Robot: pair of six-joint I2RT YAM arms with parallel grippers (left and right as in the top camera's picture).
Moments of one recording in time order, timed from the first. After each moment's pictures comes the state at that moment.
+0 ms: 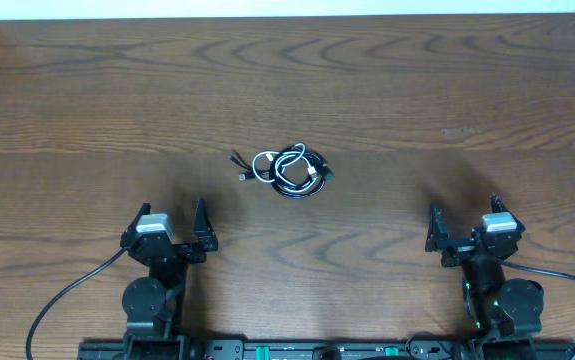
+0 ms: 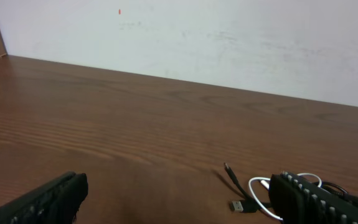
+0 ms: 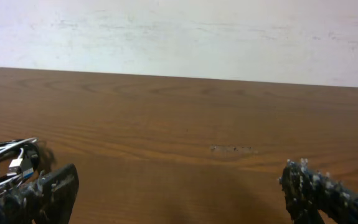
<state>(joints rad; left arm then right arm) -0.03 0.01 0.02 -0.11 -0.04 -0.15 0.10 0.01 0.01 -0.07 -0.03 0.01</state>
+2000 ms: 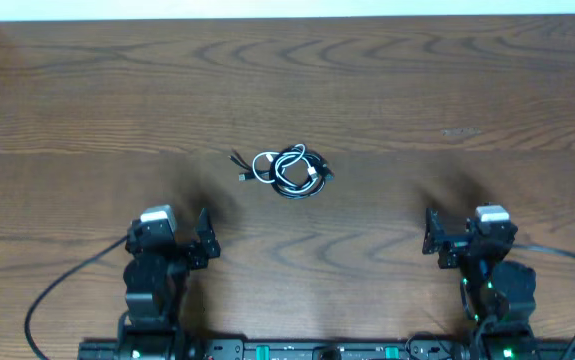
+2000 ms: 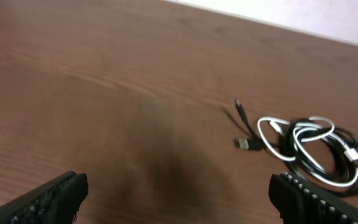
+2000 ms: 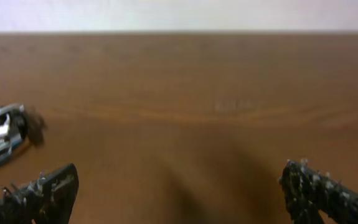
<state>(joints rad) -0.03 0.25 0.16 -0.33 -0.03 -0.22 0.10 0.21 0.04 -0.11 0.00 0.07</state>
